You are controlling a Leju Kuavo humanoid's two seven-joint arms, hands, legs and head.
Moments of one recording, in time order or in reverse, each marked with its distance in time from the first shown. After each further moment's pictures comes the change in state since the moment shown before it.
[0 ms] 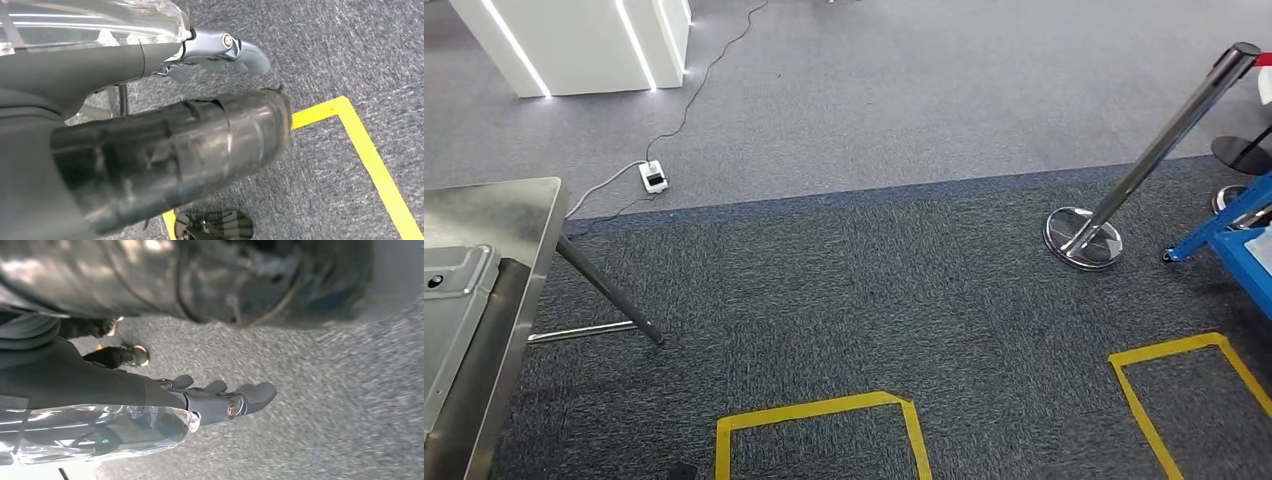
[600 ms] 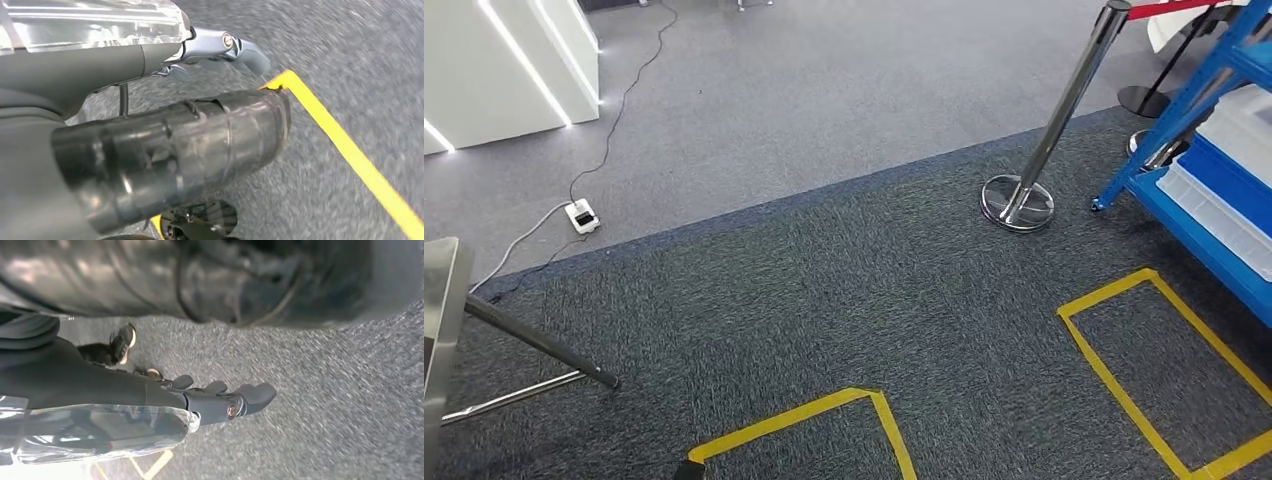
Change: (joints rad) left arm 0.001 0.000 0.002 0.000 0.003 -0.023 -0.022; right arm -0.007 0.000 0.008 0.000 0.022 0.016 0.007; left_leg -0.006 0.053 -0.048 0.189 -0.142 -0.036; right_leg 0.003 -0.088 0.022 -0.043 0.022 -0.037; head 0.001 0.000
